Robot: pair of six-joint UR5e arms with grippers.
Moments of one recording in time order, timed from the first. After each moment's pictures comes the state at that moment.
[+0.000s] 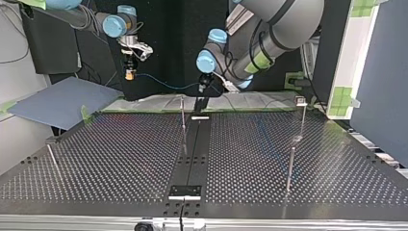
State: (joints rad) left arm -0.56 -2.43 -1.65 -2.70 -1.81 -1.20; right arm 1.82 -0.75 2.08 -1.14 1.57 1.59
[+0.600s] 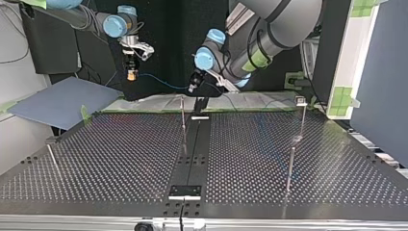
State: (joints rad) left arm -0.58 -2.43 -1.65 -2.60 -1.68 -1.35; right arm 1.83 -0.75 2.08 -1.14 1.55 1.59
